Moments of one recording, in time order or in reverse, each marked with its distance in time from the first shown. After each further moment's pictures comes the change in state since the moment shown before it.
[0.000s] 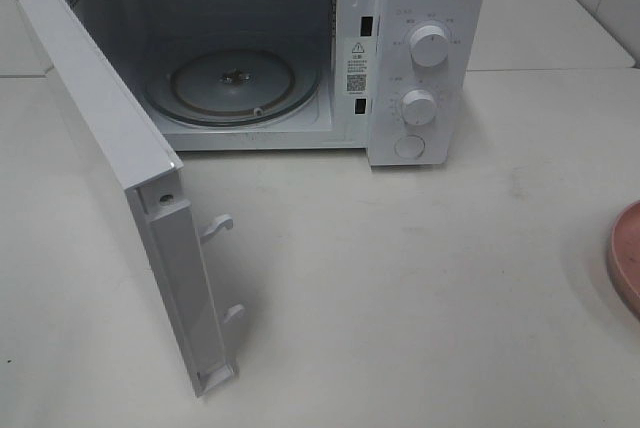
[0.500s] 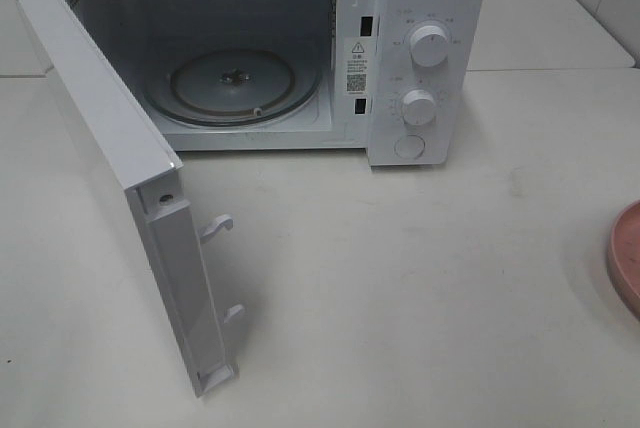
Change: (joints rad) left arm 0.000 0.000 0.000 0.000 0.000 0.000; right arm -0.047 -0.066 0.011 -0.017 0.107 -0.018
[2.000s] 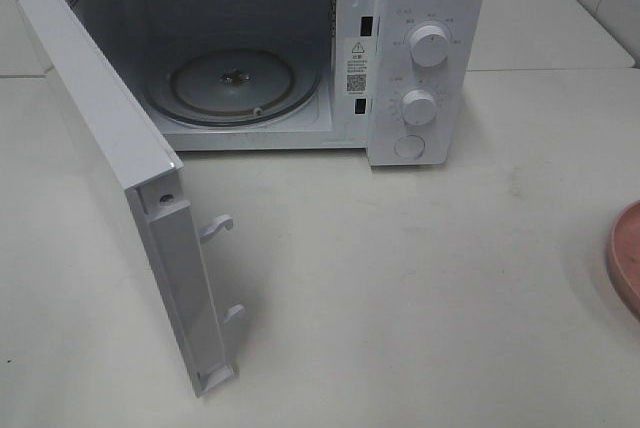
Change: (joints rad) left arm 0.000 0.000 0.000 0.000 0.000 0.000; right arm 0.000 0.000 0.000 0.000 0.000 -0.001
